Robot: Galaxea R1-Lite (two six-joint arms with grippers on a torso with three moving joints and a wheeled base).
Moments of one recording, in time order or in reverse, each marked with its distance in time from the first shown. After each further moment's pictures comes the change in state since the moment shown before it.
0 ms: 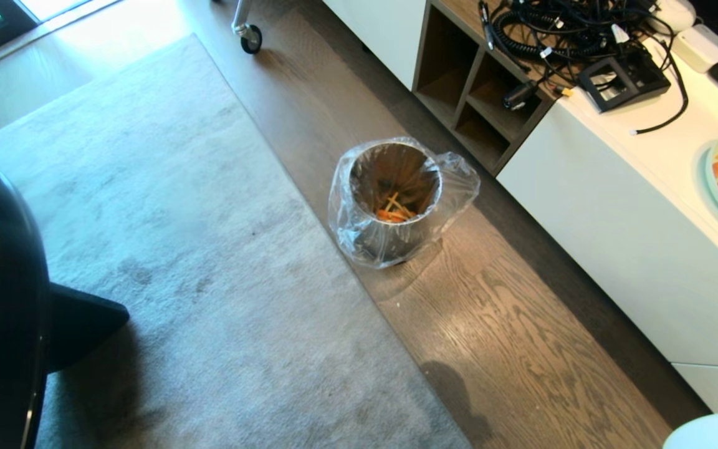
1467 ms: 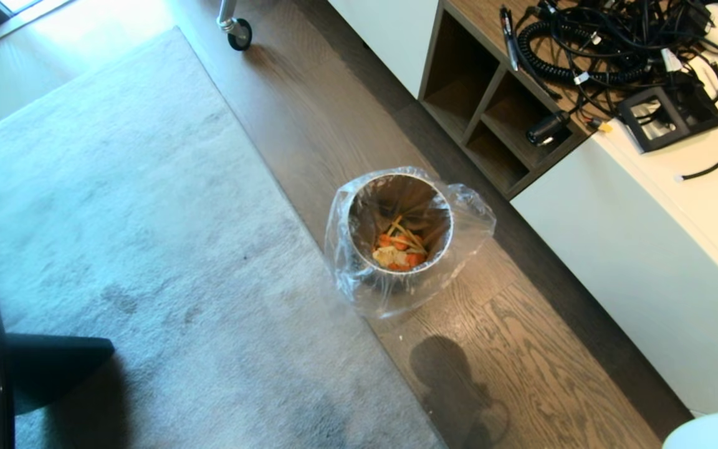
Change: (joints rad) left arm 0.000 0.000 0.000 0.000 0.000 0.001; right arm 0.000 0.000 0.000 0.000 0.000 0.000
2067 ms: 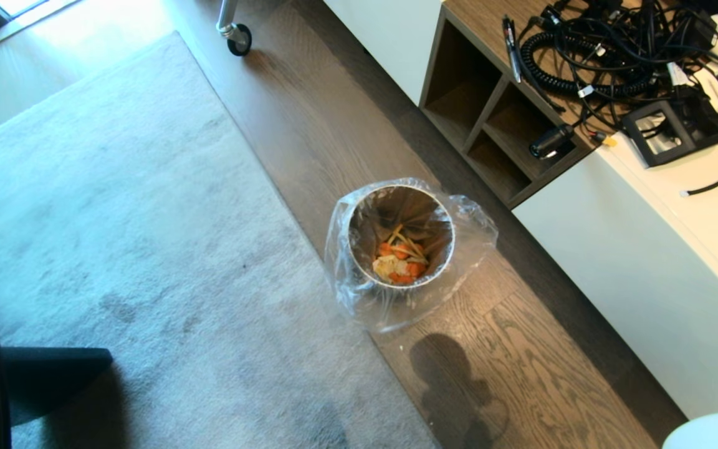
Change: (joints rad) left arm 0.000 0.000 0.000 0.000 0.000 0.000; right arm 0.000 0.000 0.000 0.000 0.000 0.000
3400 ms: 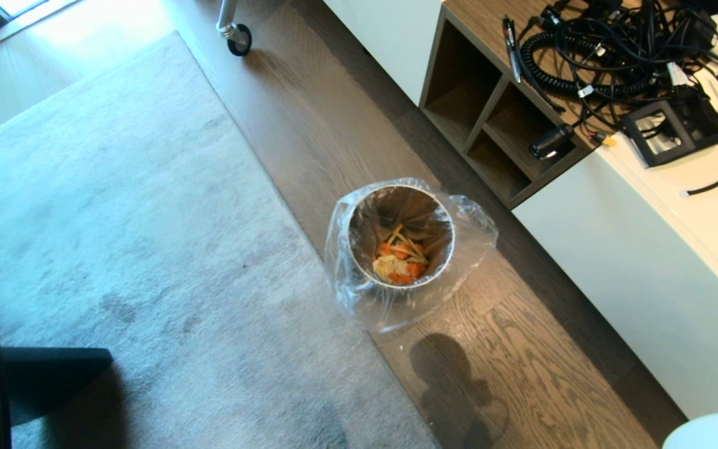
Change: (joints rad) left arm 0.000 0.000 0.000 0.000 0.000 0.000; right arm 0.000 0.000 0.000 0.000 0.000 0.000
